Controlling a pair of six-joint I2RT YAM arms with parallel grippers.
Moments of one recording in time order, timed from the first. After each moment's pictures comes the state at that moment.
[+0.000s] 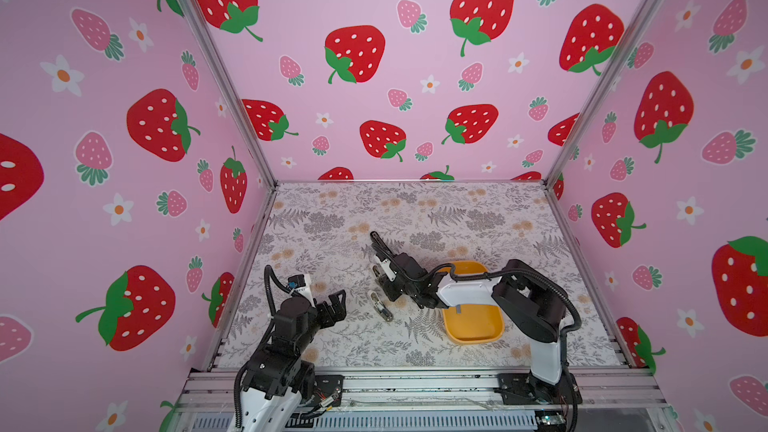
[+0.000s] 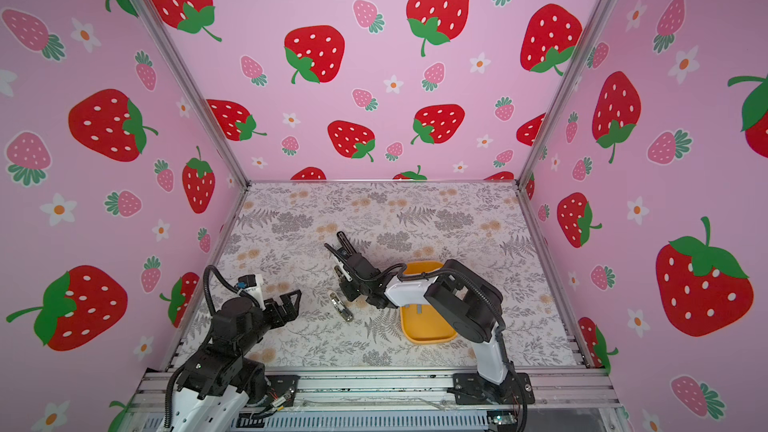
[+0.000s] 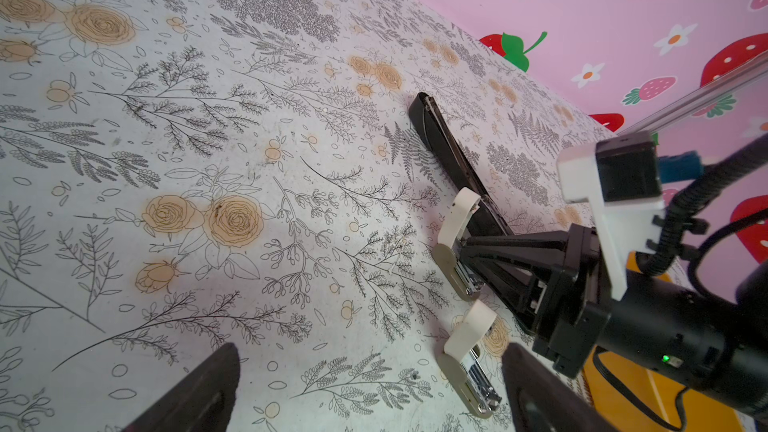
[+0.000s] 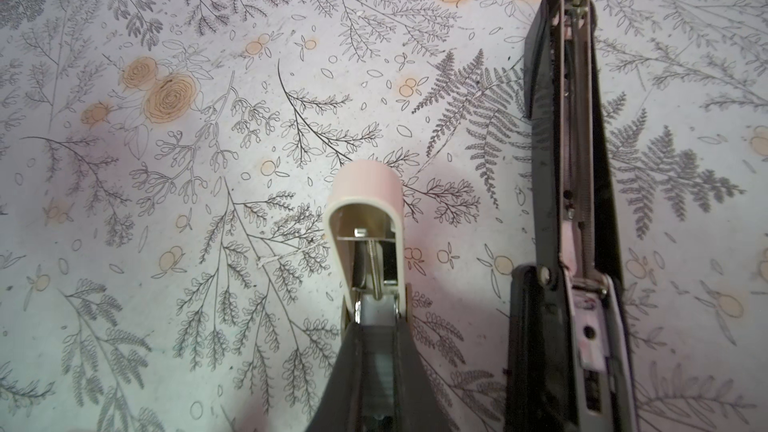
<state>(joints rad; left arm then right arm) -0.26 0.22 0.30 -0.62 0.00 -0.55 1.08 1.96 1.07 0.20 0.06 0.19</state>
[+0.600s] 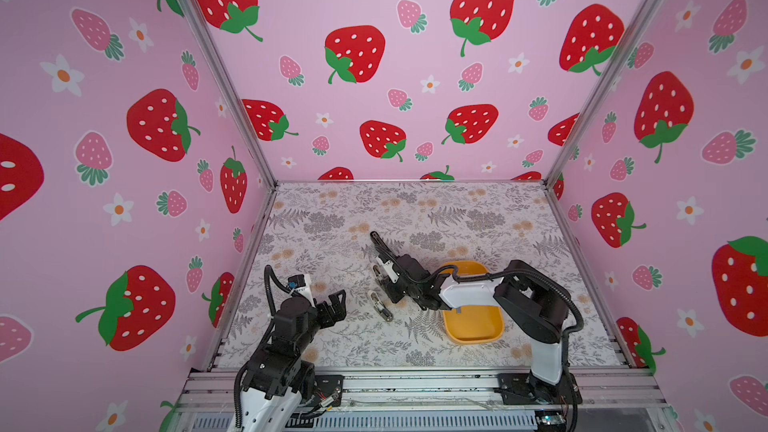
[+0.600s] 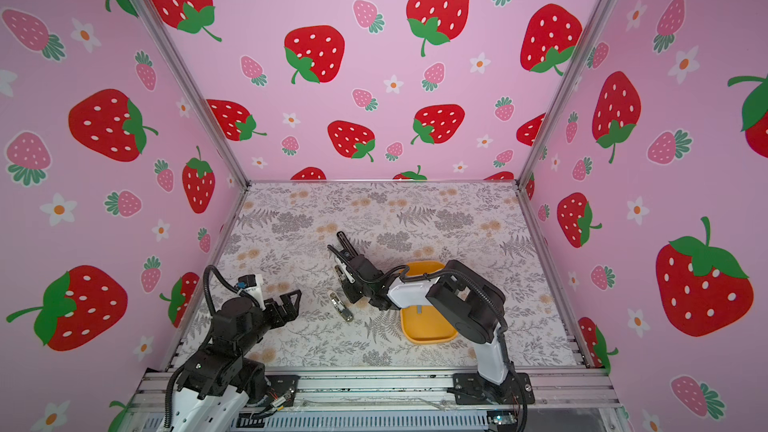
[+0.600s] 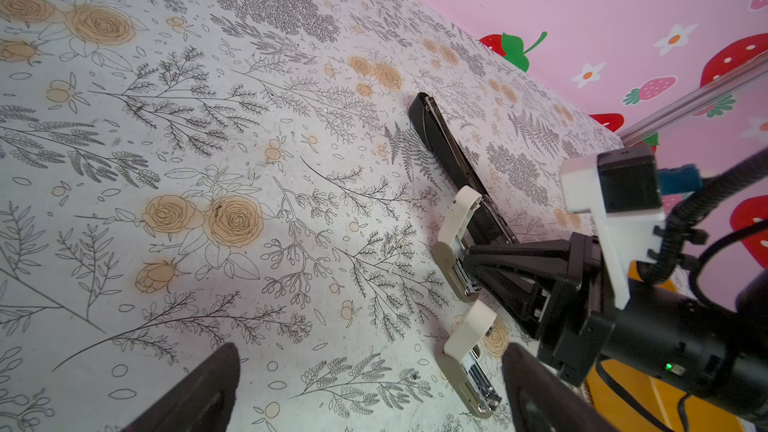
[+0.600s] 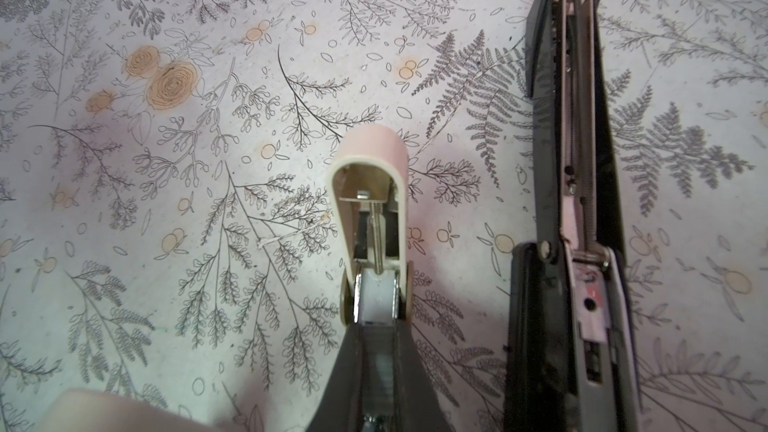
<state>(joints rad) -0.26 0.22 0.30 -0.62 0.00 -0.55 1.08 1.95 1.03 0.22 0.04 0.20</state>
